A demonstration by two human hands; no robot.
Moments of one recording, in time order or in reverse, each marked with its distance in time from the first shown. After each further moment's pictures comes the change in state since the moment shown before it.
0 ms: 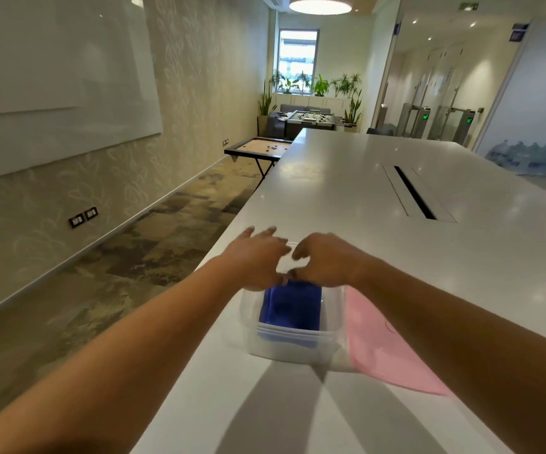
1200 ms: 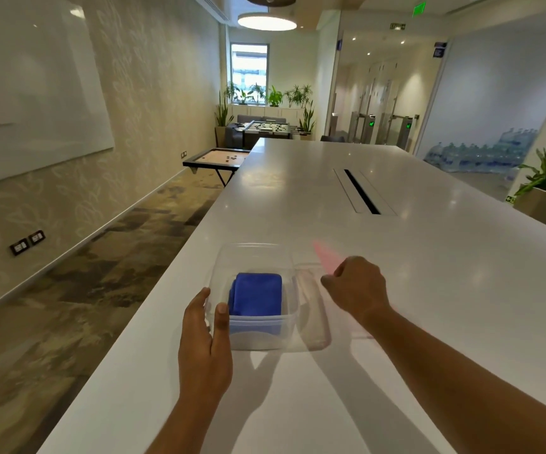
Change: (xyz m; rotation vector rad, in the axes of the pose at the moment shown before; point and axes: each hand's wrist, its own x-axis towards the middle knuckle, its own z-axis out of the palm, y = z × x) left_hand -0.106 0.074 0.091 -1.102 0.723 -0.559; right_hand -0.095 0.062 0.029 0.280 0.502 0.570
